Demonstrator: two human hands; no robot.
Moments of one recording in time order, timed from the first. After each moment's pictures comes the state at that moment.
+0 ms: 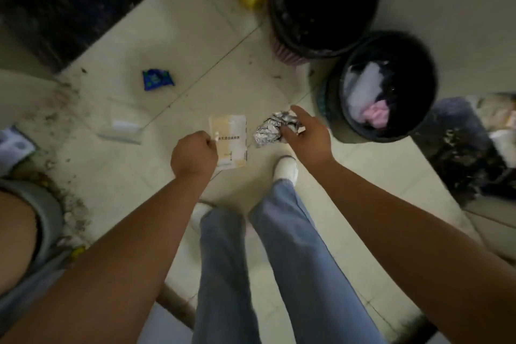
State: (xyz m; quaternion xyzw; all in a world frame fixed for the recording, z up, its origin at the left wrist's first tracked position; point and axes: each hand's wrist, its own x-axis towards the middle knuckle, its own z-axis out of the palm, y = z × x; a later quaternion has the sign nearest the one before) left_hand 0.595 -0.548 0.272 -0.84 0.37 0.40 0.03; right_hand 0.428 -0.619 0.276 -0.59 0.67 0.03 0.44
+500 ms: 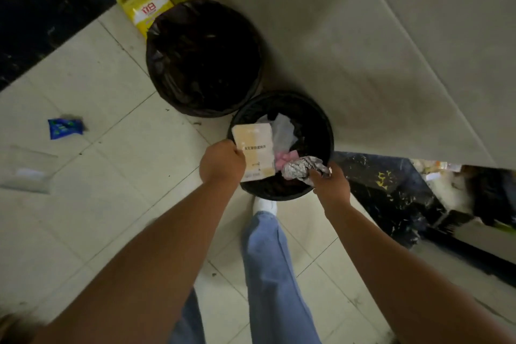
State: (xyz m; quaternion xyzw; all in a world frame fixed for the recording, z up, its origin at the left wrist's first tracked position) left_hand 0.319 -0.773 0.286 -0.83 0.36 0.43 0.00; right_hand 0.139 -0.786 0.277 -0.36 0.82 0.03 0.44
